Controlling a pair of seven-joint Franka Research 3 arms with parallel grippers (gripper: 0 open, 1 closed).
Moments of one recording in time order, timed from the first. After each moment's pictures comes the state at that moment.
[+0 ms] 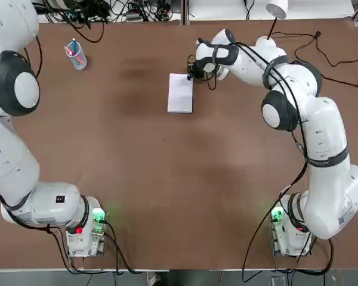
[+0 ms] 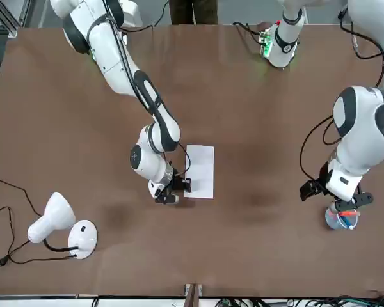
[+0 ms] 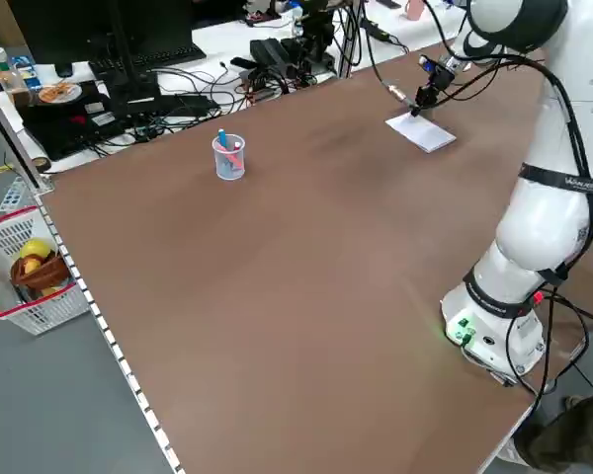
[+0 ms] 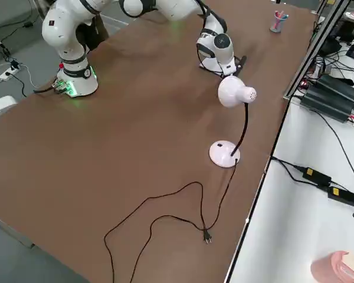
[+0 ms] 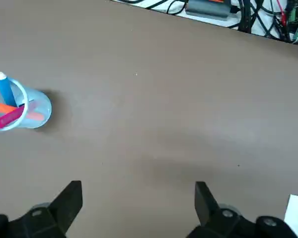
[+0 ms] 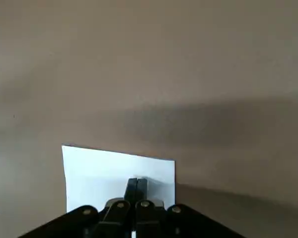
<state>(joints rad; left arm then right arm) 0.00 0.33 -0.11 -1.64 0.02 2.15 -0.30 0.58 0.93 0.03 -1.41 0.86 2.62 -0.02</state>
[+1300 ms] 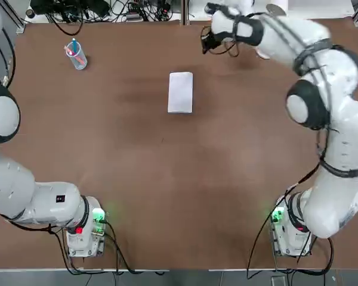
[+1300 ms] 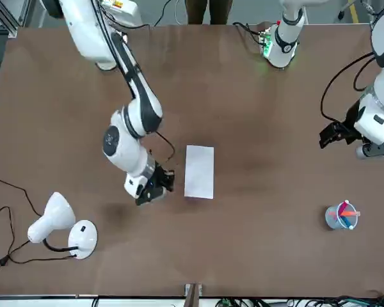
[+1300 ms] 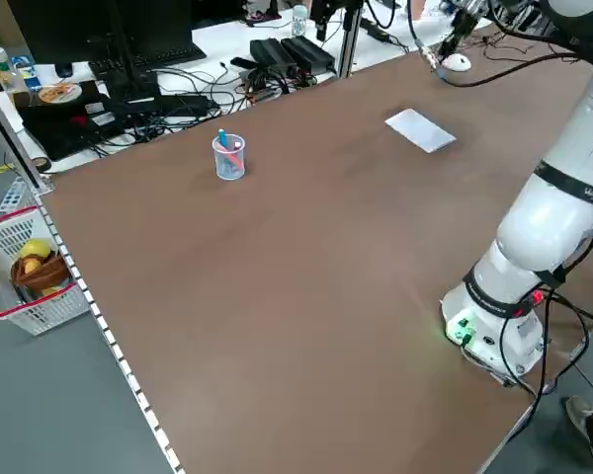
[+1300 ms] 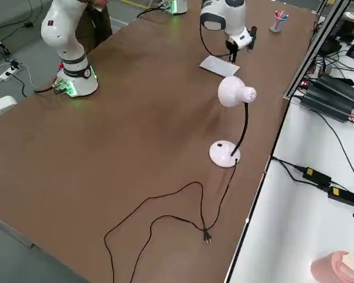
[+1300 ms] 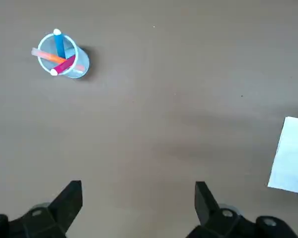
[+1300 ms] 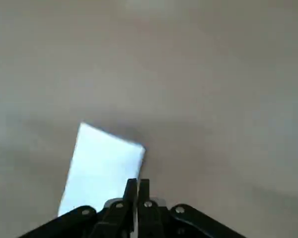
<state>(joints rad) 0.03 0.08 -0.12 -1.64 0.00 1.77 -0.20 0.50 0.51 -0.07 -1.58 0.44 2.25 -0.05</state>
